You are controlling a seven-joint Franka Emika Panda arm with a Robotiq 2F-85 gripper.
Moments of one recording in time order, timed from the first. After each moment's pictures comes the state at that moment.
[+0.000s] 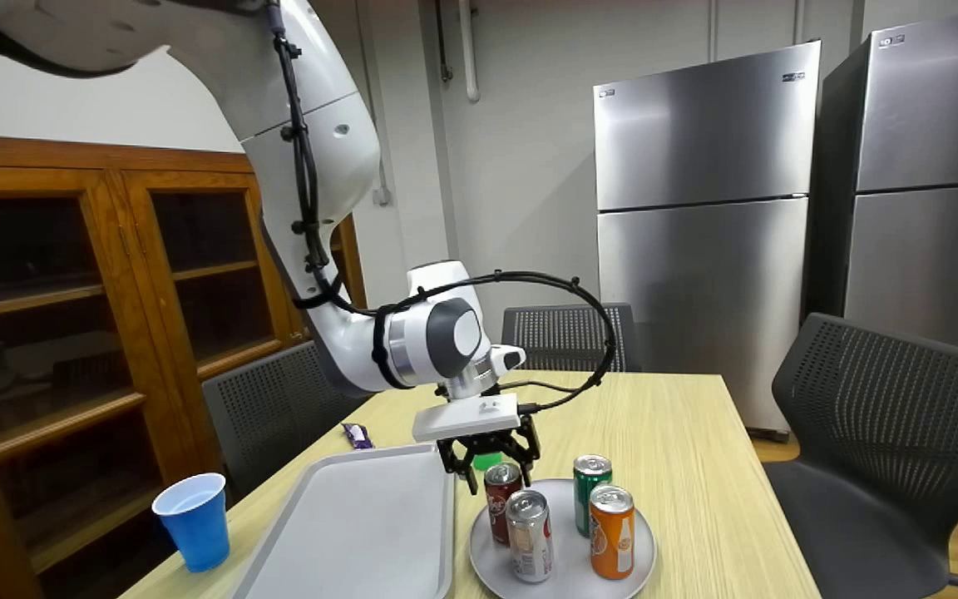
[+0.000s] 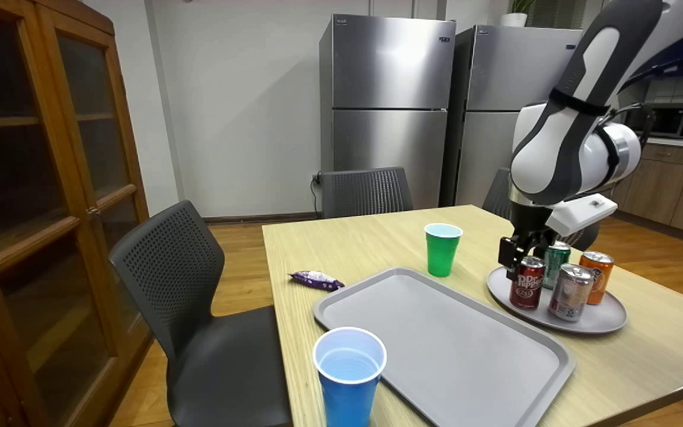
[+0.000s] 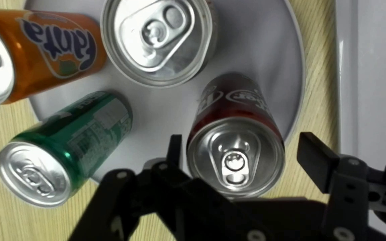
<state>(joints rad) -0.08 0.48 -0.18 -2.27 -0.26 2.84 -0.20</state>
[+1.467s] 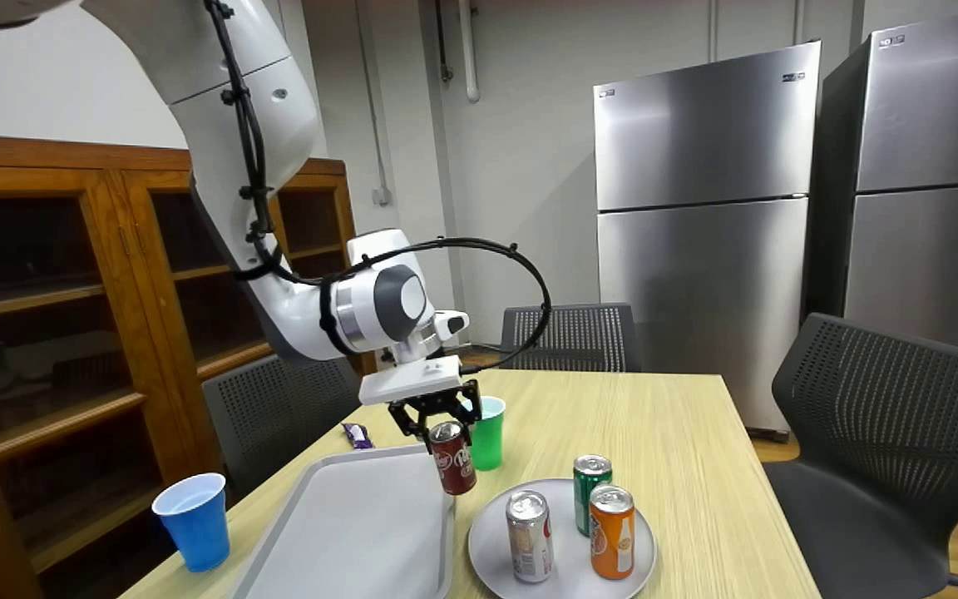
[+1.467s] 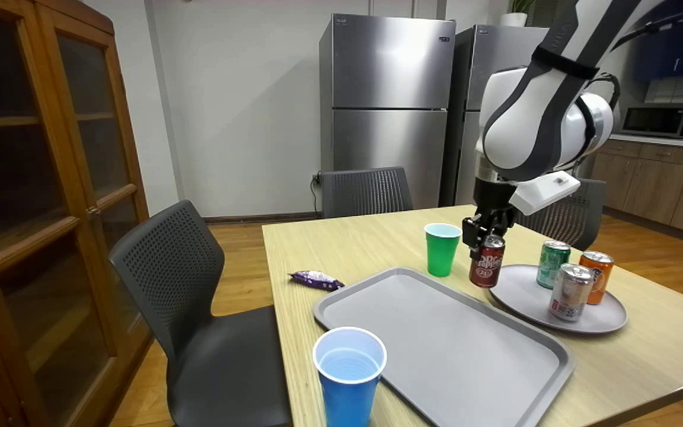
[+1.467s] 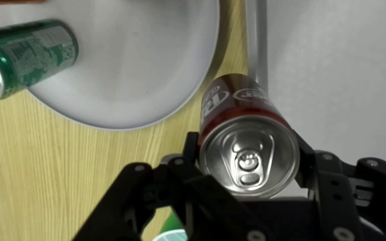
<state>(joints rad) 0.06 0.36 -0.17 -2.32 -0.28 2.84 -0.12</state>
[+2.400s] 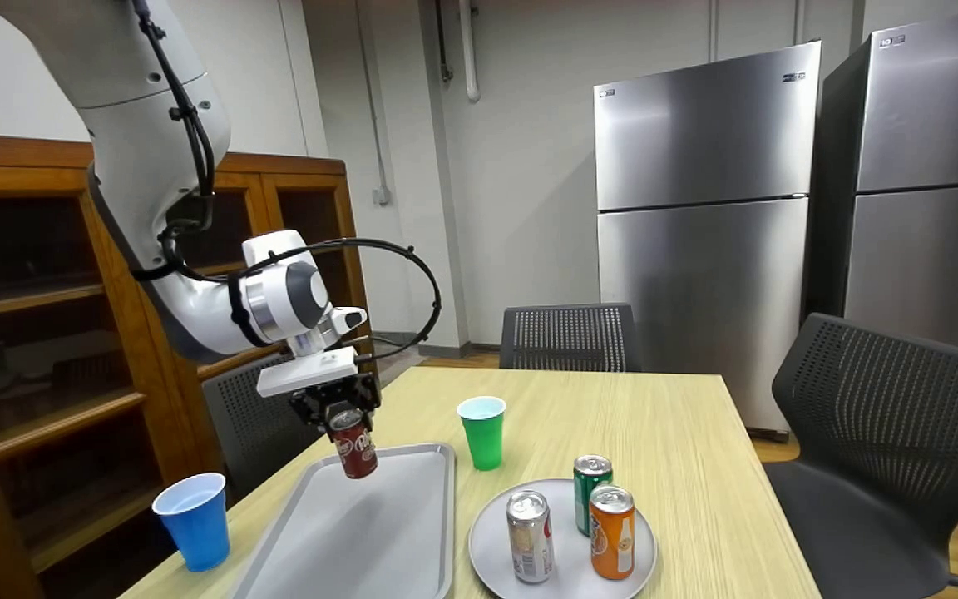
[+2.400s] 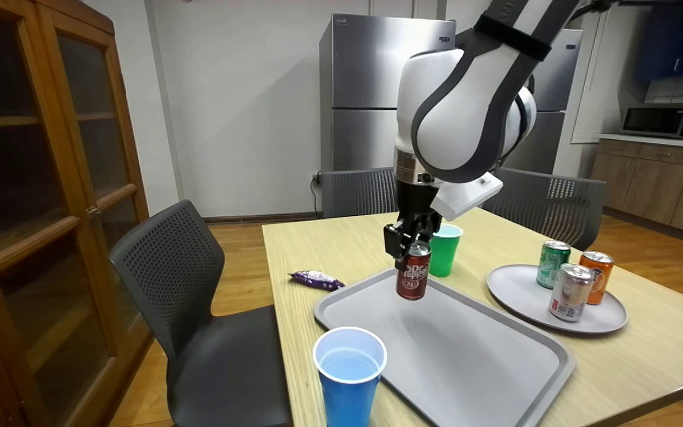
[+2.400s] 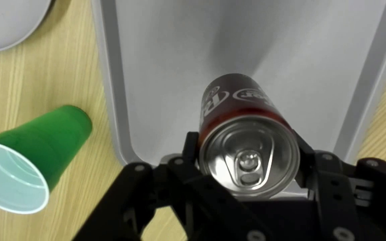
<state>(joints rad) 0.27 0.35 -0.07 -2.29 -0.32 2.79 0.03</state>
